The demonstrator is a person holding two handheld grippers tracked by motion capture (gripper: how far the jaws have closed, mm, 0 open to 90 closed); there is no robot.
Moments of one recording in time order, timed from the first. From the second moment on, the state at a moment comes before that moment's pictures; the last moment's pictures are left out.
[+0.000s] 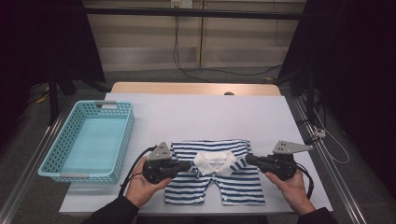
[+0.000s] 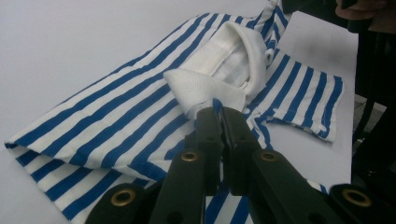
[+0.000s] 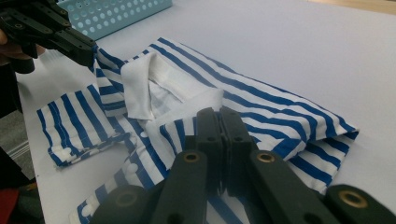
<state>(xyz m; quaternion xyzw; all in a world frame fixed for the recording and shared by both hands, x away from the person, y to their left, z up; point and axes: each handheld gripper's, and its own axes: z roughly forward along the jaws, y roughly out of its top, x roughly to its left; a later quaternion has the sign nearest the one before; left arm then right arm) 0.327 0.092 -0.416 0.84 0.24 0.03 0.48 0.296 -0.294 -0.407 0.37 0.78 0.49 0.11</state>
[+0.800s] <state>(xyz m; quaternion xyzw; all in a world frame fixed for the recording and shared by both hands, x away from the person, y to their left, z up) 0.317 0.104 -0.425 0.87 0.23 0.03 0.43 0.289 -0.288 -0.415 0.37 0.80 0.46 0.10</state>
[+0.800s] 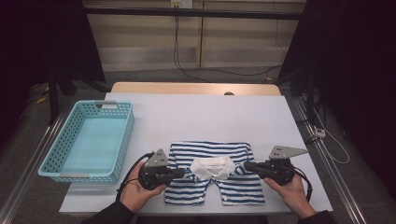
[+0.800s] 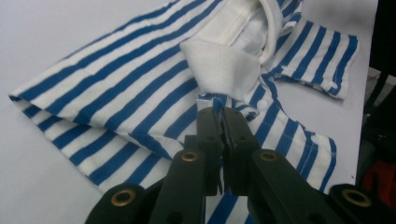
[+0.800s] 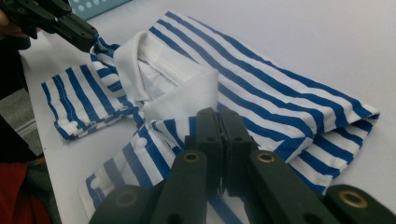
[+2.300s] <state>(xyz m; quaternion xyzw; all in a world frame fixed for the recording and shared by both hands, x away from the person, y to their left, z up) 0.308 0.101 -0.442 0.90 0.21 0.00 0.38 0.273 -0.275 -0.441 0.35 0.86 0.37 0.06</state>
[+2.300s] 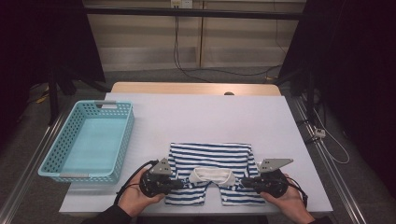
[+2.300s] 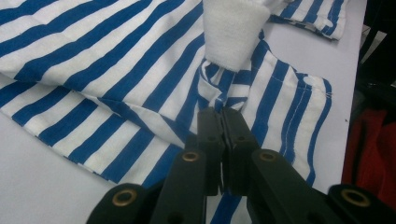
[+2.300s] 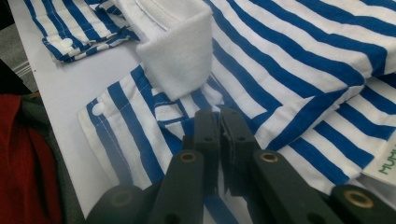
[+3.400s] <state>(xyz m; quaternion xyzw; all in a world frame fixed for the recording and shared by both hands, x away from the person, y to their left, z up) 0.325 0.090 -0.425 0.86 0.25 0.03 0.45 0.303 -0.254 -0.417 0.33 0.83 0.45 0.06</state>
